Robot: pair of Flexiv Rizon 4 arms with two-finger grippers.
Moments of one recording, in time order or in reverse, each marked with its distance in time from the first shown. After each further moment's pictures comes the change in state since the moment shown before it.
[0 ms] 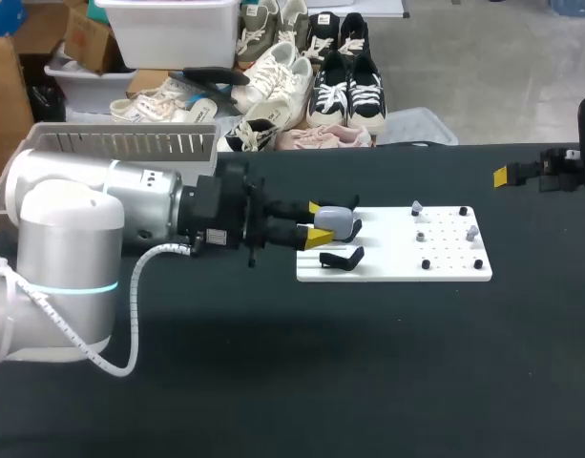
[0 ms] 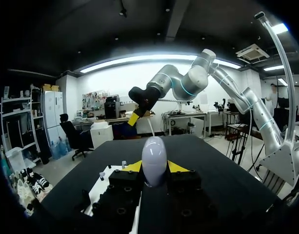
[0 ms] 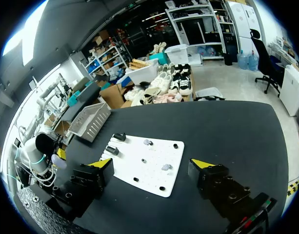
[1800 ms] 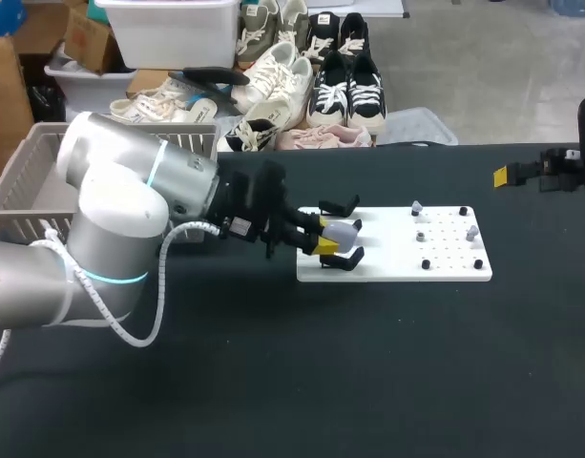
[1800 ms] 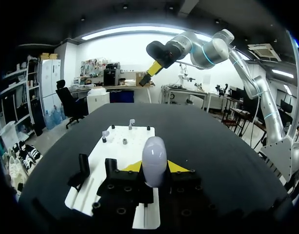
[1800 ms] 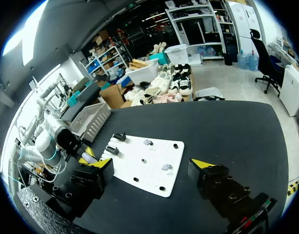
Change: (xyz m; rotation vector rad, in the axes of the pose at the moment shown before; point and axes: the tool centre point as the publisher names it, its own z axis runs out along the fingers) left arm 0.083 0.051 0.019 0.057 0.243 -0.131; right arm 0.000 0.000 0.000 0.000 0.000 0.000
